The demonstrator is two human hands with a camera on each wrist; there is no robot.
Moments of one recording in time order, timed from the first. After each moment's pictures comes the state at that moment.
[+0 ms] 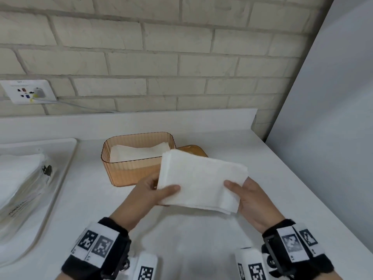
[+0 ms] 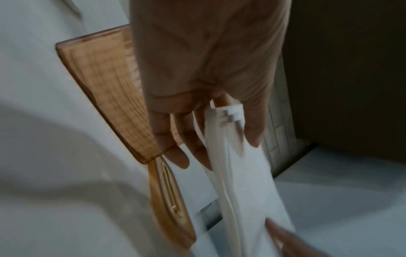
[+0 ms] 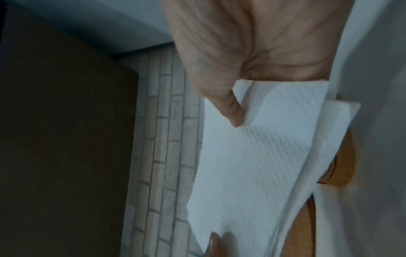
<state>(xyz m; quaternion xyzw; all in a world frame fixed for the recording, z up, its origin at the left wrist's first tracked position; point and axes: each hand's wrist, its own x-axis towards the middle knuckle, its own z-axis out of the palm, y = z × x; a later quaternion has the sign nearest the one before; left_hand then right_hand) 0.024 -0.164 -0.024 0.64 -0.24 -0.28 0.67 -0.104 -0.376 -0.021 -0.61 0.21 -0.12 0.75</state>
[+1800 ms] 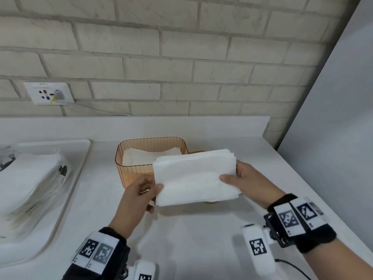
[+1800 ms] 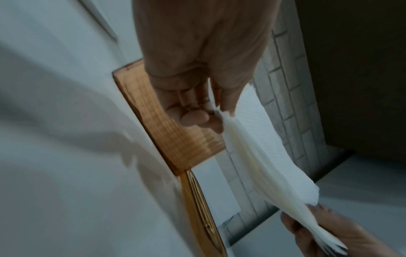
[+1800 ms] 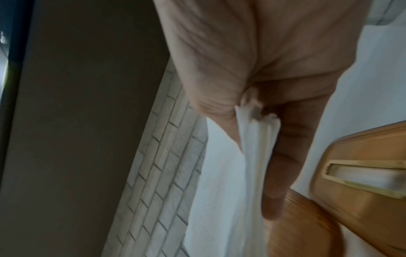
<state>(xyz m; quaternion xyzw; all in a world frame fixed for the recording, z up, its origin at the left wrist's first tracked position) 0.044 -0.138 -0.040 0.70 -0.14 -0.14 0.68 -0.055 -0.380 0.020 -0.82 0.12 -0.03 0.56</state>
